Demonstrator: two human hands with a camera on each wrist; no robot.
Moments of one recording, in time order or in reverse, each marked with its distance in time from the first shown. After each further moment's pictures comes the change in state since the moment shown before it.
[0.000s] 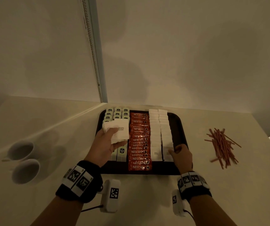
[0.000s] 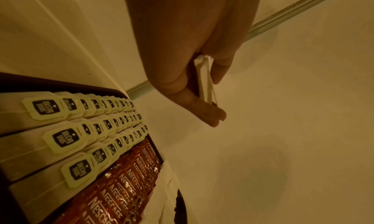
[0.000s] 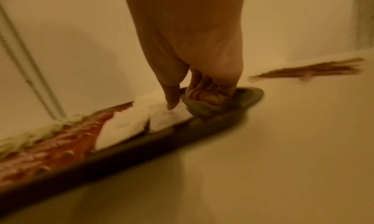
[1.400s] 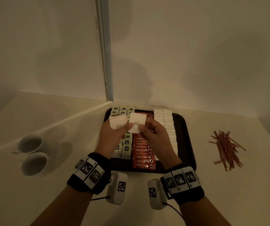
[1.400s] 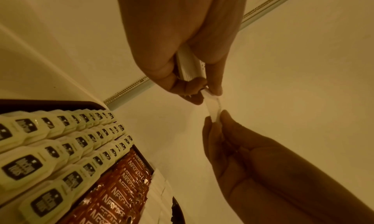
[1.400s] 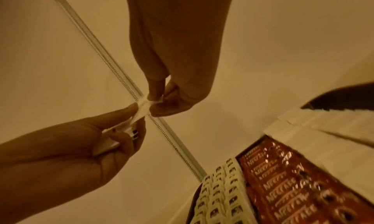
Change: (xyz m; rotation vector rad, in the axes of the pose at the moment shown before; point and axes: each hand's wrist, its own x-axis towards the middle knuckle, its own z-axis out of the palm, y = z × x) left_hand -0.003 0.004 0.004 0.392 0.095 0.359; right_hand -0.075 -0.155 -0.008 0.818 -0.457 -0.303
